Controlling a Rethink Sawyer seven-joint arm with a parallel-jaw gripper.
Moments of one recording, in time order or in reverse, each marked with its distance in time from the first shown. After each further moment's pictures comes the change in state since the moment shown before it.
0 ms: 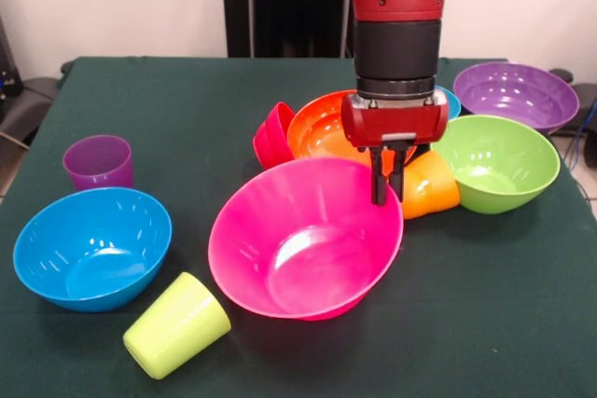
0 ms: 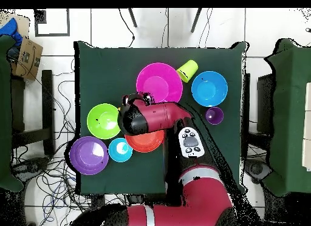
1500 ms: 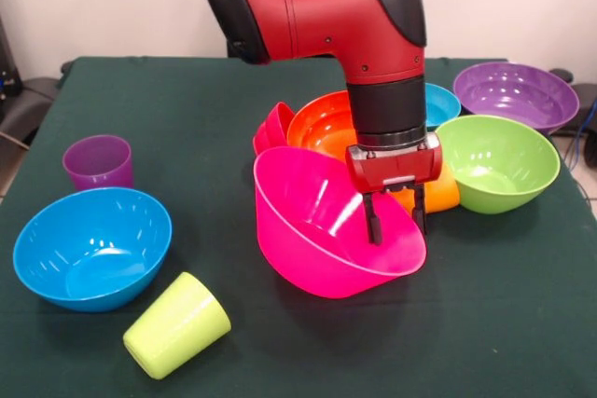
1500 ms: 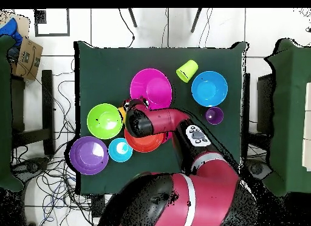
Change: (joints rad) arm -0.112 0.170 0.120 -0.002 -0.044 -0.133 0.000
